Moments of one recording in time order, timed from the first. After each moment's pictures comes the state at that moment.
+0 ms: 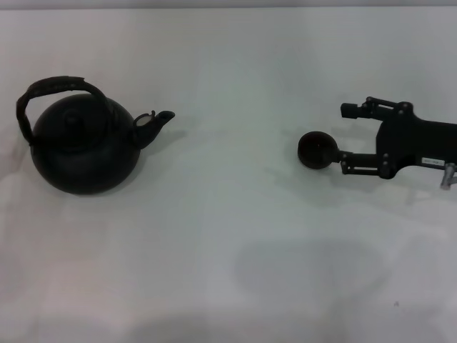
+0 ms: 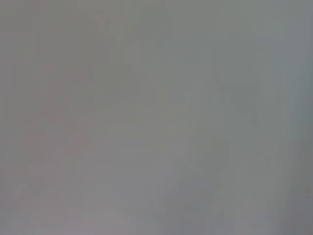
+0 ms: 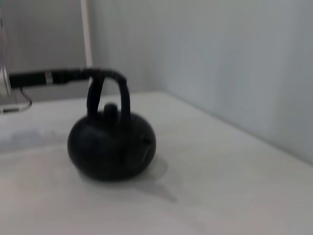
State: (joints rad) left arm -0.23 -2.08 0.53 0.03 -2.17 -1.41 2.70; right arm 0.37 2.00 -1.05 -0.59 1.47 1.39 -2.10
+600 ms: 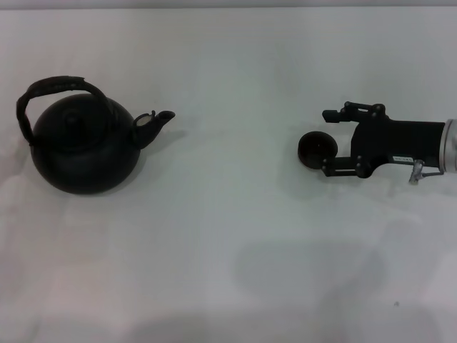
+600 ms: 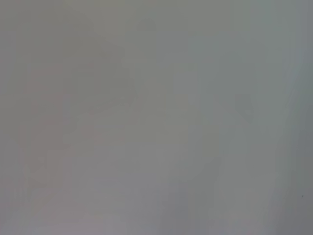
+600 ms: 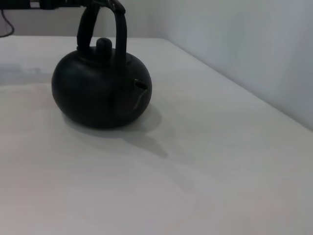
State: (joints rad) left arm -0.22 -2.08 0.53 0.02 -2.17 -1.44 2.70; right arm 0.42 2.01 -1.22 -0.58 1.48 1.17 -2.12
